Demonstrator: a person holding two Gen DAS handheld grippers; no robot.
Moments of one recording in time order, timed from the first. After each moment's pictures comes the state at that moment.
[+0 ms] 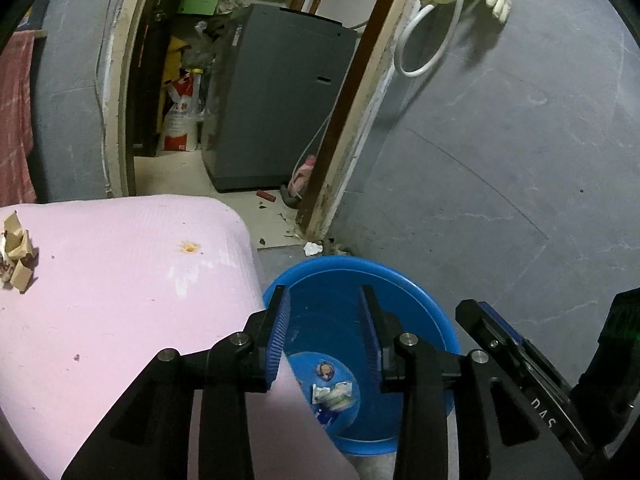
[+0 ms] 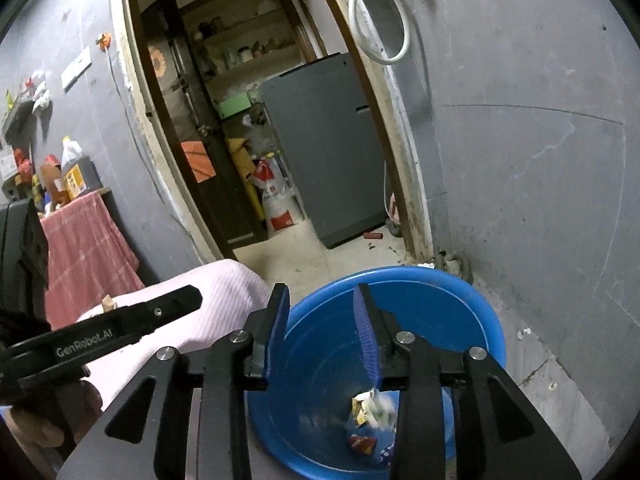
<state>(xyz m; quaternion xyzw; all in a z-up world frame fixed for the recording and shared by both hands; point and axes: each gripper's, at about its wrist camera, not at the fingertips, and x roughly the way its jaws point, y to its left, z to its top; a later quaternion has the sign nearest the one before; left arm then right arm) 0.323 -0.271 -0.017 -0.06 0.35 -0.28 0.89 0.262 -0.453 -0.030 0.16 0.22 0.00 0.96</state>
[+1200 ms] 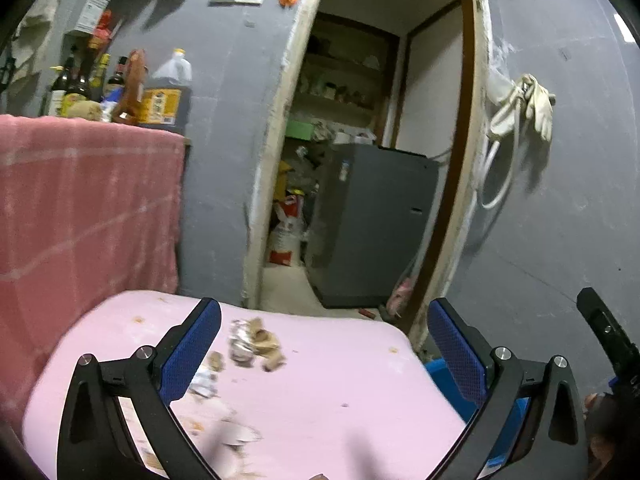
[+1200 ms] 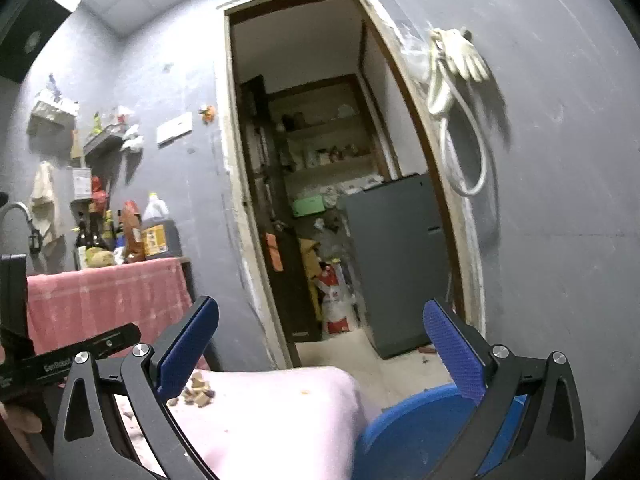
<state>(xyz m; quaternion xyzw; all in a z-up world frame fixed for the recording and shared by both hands) 0.240 -0.090 0.059 -0.08 0.14 -0.11 0.98 0.216 -0.359 0.044 0.09 -0.01 0.08 0.99</state>
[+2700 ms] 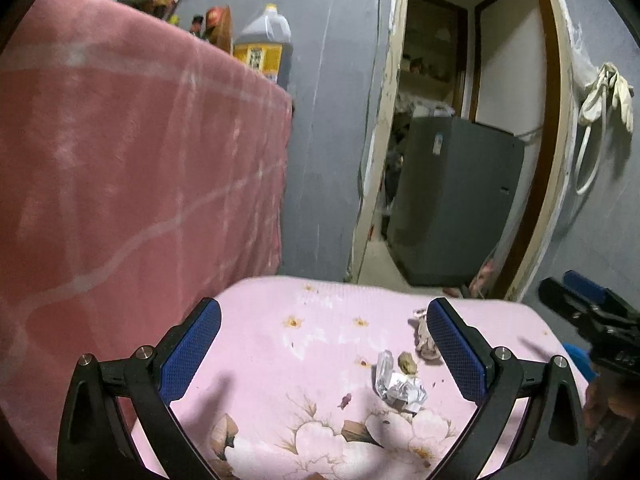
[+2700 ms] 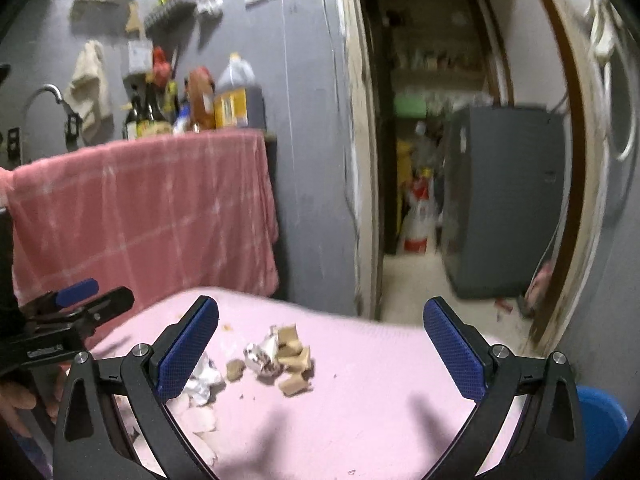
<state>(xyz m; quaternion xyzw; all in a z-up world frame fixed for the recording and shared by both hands) 0.305 0.046 0.005 -0.07 0.21 0.00 0.97 0.359 -0.199 0.012 -0.01 0.19 0.23 0.96</state>
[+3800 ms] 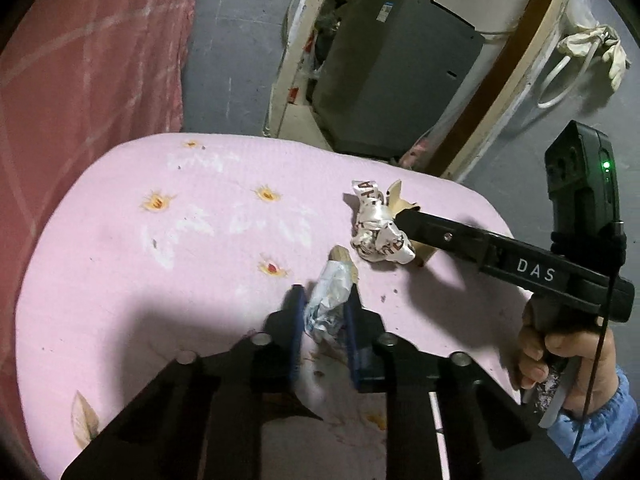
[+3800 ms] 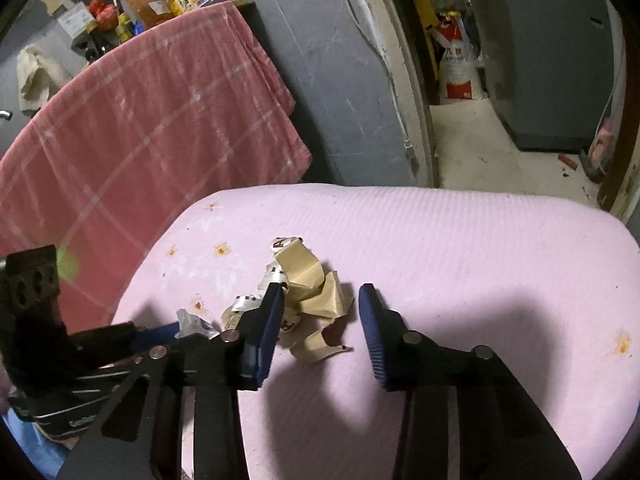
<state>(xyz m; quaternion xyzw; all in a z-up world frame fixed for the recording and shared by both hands) 0.359 0.022 -0.045 -0.10 0.44 -0.17 0.87 0.445 -0.179 -0.056 0.07 0.44 0.29 0.84</state>
